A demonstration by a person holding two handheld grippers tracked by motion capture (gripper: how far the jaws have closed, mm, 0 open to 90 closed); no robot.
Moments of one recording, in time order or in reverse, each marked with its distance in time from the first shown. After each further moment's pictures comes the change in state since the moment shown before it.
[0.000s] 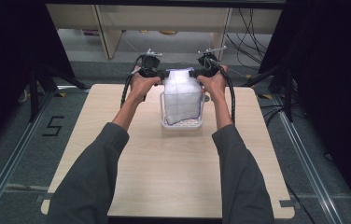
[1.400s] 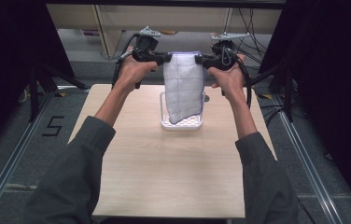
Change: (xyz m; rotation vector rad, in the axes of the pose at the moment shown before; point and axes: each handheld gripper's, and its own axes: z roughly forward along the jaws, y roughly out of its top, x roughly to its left) left arm -0.031 0.060 -0.075 -0.097 -0.064 0.089; right arm 0.034 0.022 -0.104 -0.210 0.055 -0.091
